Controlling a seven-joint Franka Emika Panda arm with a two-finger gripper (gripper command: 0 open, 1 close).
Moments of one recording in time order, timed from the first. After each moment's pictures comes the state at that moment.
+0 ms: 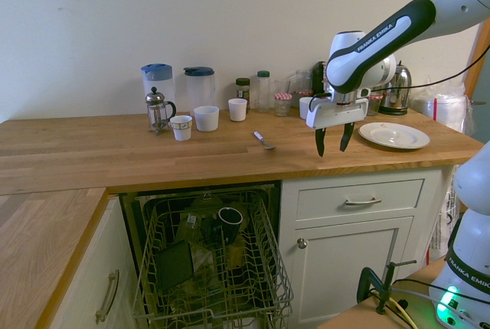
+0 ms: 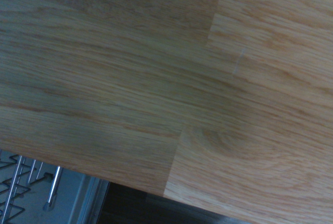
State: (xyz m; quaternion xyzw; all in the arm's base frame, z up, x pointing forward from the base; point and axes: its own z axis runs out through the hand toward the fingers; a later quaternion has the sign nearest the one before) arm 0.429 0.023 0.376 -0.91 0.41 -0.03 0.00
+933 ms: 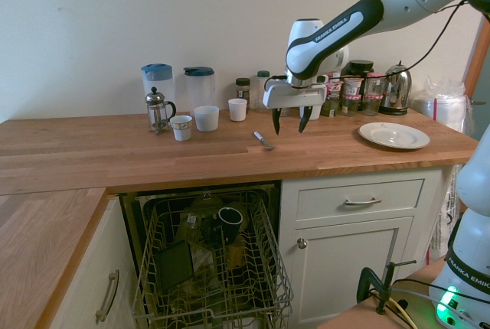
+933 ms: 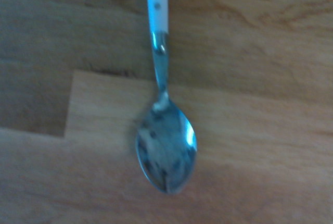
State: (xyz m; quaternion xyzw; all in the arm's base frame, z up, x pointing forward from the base) arm 0.563 0.096 0.413 -0.88 0.47 -0.08 0.04
